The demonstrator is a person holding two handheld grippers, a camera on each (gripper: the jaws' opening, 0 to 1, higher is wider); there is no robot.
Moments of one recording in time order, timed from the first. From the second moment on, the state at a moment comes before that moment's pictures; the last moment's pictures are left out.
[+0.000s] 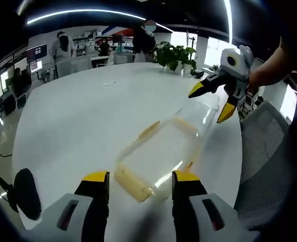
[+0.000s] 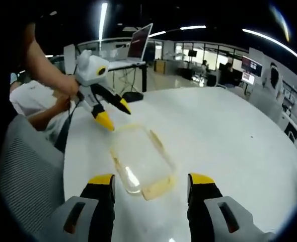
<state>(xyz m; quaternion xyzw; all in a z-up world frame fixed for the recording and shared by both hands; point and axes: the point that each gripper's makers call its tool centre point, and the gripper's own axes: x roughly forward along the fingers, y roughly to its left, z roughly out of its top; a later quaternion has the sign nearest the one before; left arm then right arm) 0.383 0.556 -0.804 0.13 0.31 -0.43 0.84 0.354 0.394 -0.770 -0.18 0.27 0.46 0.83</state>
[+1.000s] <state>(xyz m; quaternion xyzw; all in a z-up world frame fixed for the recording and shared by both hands) 0.390 0.561 -0.818 0.21 0.32 -0.52 0.77 0.362 0.399 -0.797 -0.25 0.32 0.49 0.77</state>
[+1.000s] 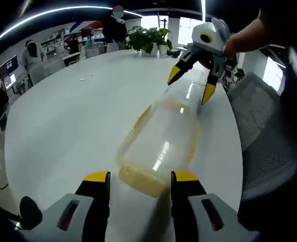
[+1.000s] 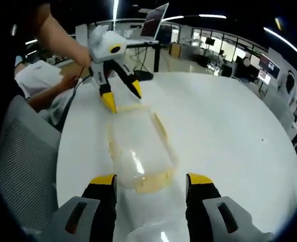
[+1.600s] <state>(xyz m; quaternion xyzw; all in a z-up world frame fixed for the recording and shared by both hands) 0.384 0.571 -0.824 0.26 0.33 -0.55 0.72 0.359 0.398 -0.809 -0.28 0.35 0.52 0.73</state>
